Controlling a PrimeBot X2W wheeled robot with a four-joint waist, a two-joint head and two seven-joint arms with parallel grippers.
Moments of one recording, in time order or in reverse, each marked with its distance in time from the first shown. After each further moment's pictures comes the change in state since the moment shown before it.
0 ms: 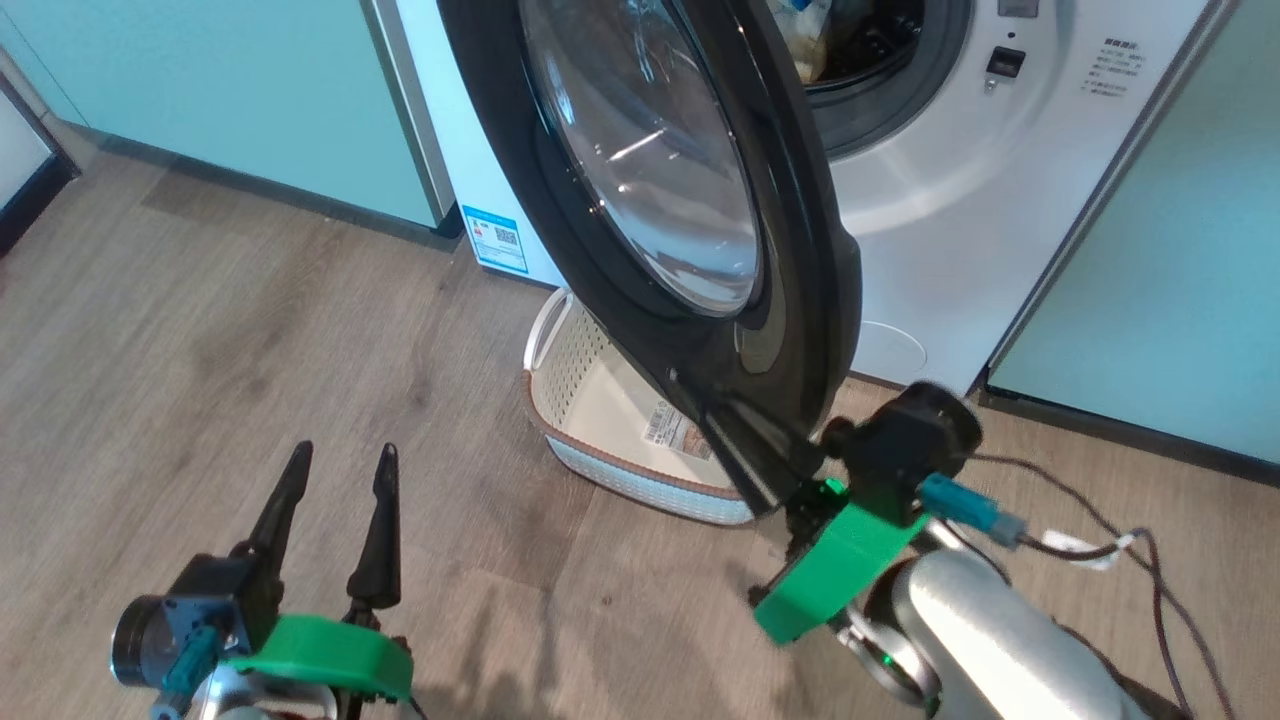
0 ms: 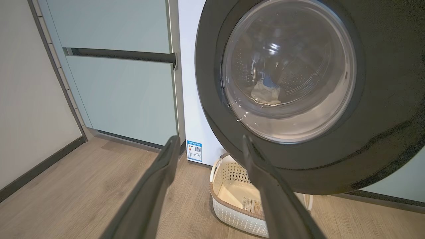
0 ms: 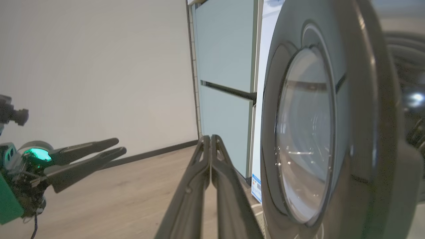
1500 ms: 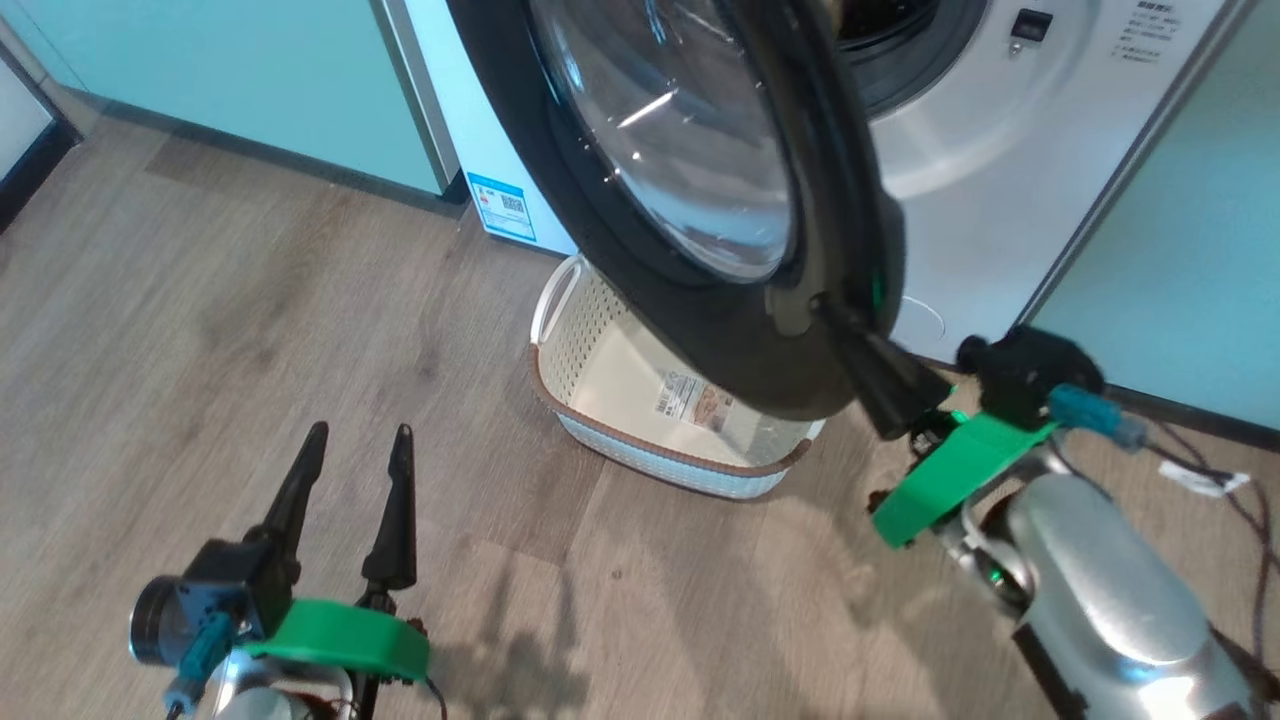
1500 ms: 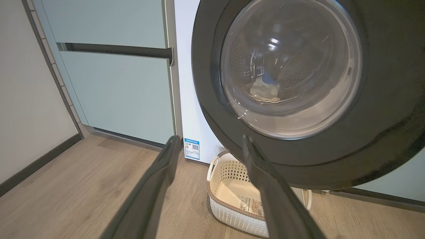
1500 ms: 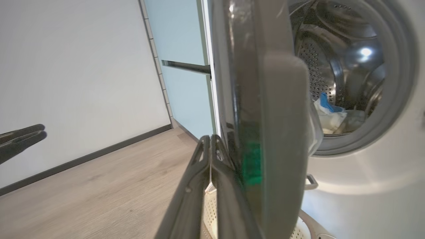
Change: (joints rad) left arm -0.037 0.001 -0.035 0.017 -0.019 0.021 -0.026; right arm -0.055 -0.002 -0.244 0.263 -0.038 0.000 -0.024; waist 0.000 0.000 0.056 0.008
